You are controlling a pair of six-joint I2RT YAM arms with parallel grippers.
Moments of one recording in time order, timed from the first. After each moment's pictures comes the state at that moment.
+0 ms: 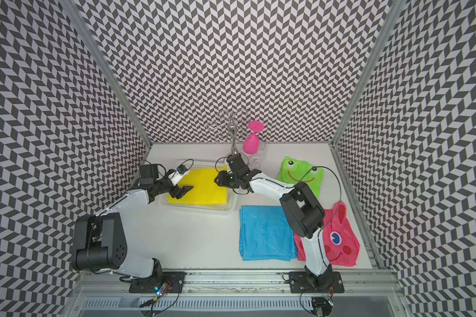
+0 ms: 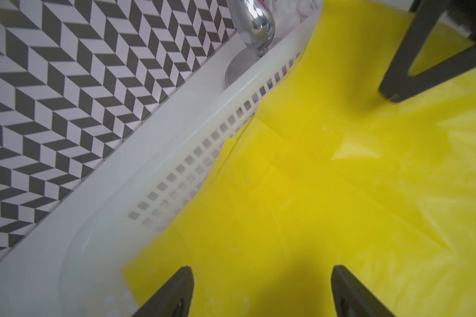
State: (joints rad) left arm 0.09 1.53 0.88 -0.15 0.59 0.82; right arm 0.69 2.00 1.49 -0.19 -0.30 0.73
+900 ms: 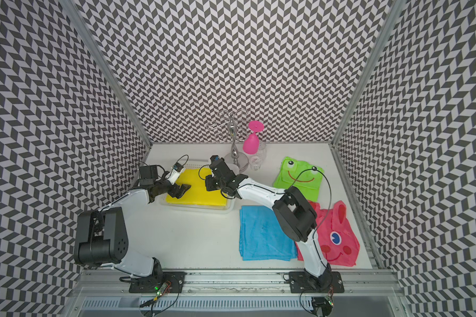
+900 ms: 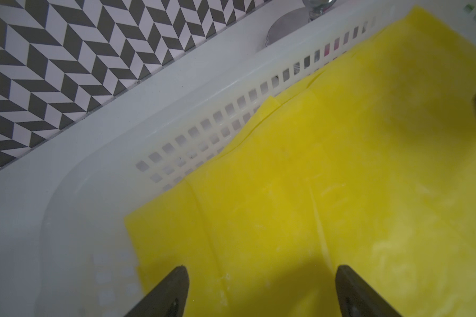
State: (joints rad) left arm 0.11 1.56 0.86 -0.08 0.53 0.63; right arm 0.82 2.10 1.60 -0.15 -0.08 0.55
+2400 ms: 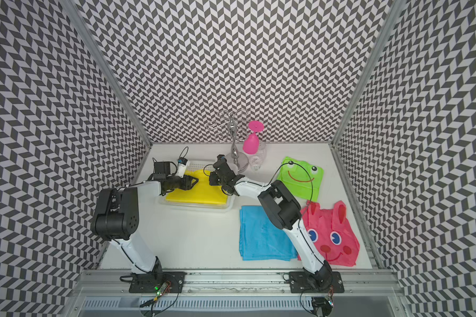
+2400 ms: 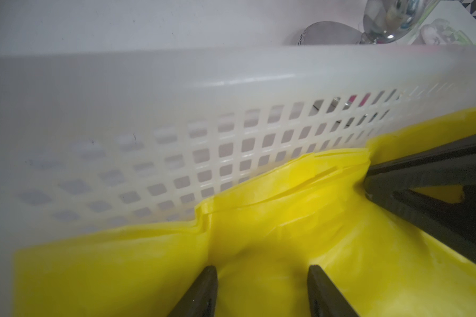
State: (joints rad) left arm 0.04 1.83 0.99 0.01 0.51 0.18; right arm 0.75 2.33 1.71 0.02 0.02 0.61
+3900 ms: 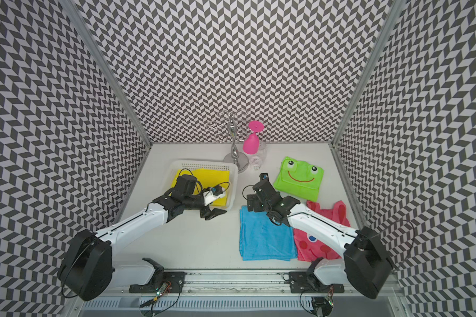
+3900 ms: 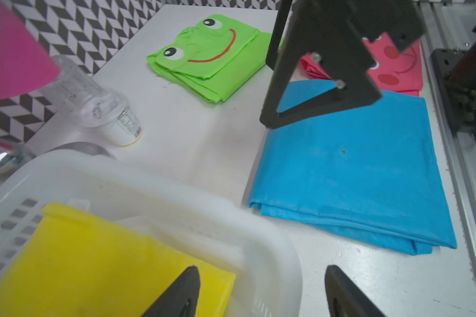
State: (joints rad) left arm -0.50 1.32 0.75 -0.19 0.58 0.65; right arm 0.69 1.31 0.83 -0.43 0.24 0.55
